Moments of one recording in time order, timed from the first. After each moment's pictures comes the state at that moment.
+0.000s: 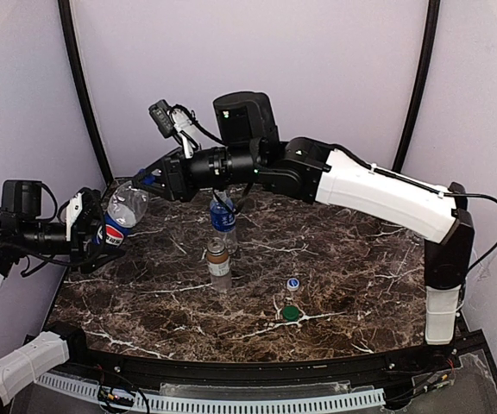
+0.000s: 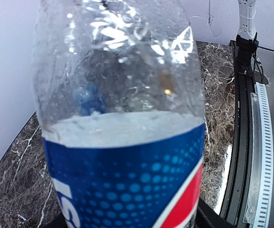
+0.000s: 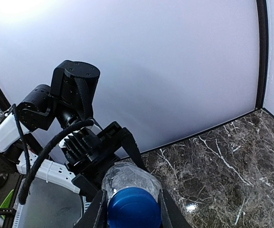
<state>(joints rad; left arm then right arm) -0.13 0.66 0.91 -0.91 0.80 0.68 1.17 1.99 2.11 -0.28 -0.35 0.23</state>
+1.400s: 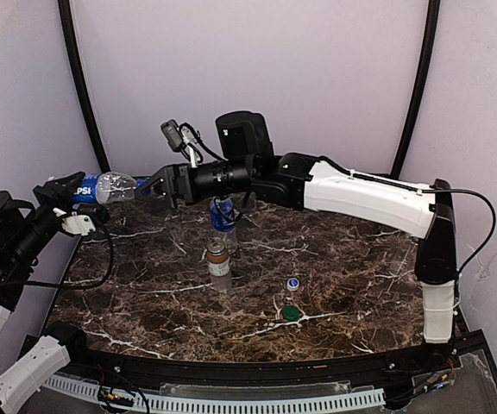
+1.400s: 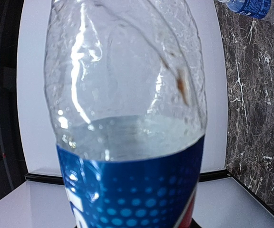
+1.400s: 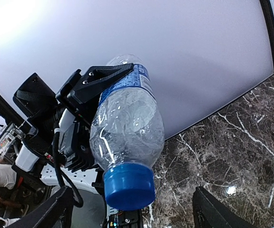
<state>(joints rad) -0.20 0.45 0.70 -0.22 0.11 1.59 1.10 2.03 1.98 -0.13 -0.50 0.48</state>
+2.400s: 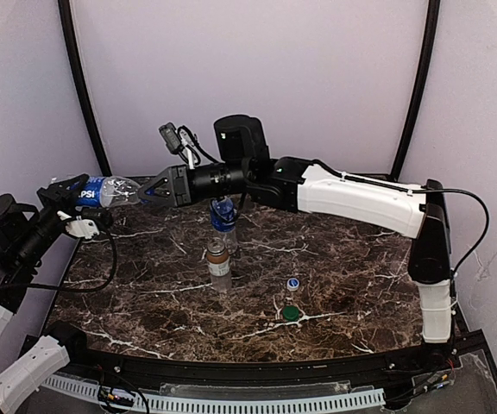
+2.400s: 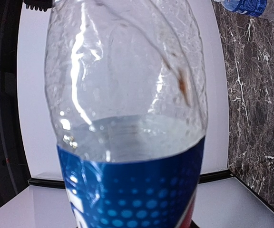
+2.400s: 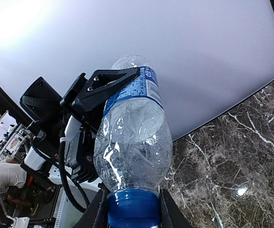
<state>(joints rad) -0.23 0.44 0.66 -0.18 0.09 1.64 1.09 2.08 2.00 -0.07 -0.57 0.53</state>
